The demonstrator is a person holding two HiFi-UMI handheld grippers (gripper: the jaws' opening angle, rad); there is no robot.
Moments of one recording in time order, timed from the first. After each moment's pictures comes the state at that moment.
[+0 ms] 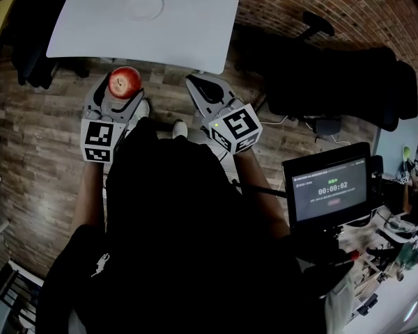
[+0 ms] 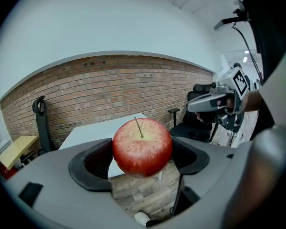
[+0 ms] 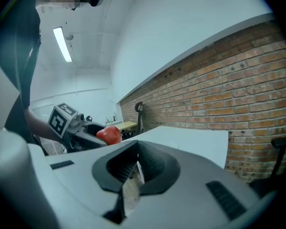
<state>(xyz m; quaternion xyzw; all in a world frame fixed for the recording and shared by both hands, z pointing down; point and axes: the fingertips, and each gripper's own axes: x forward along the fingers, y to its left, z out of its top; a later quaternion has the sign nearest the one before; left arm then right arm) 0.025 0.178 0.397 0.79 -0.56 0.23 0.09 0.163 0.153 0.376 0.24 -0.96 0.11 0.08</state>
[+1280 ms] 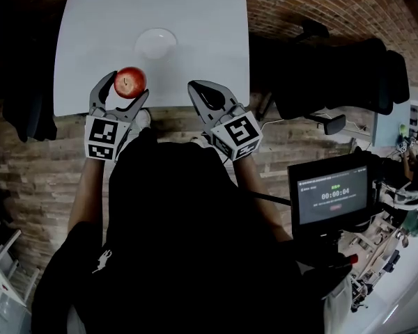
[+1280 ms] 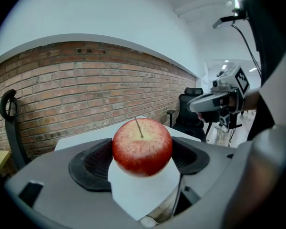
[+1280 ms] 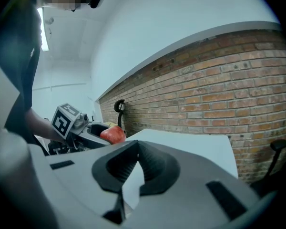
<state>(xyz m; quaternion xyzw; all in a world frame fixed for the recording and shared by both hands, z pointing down) -0.103 0.006 0.407 0.86 -0.45 0.22 0.08 0.027 0.023 0.372 0.35 -0.92 0.13 0.10</state>
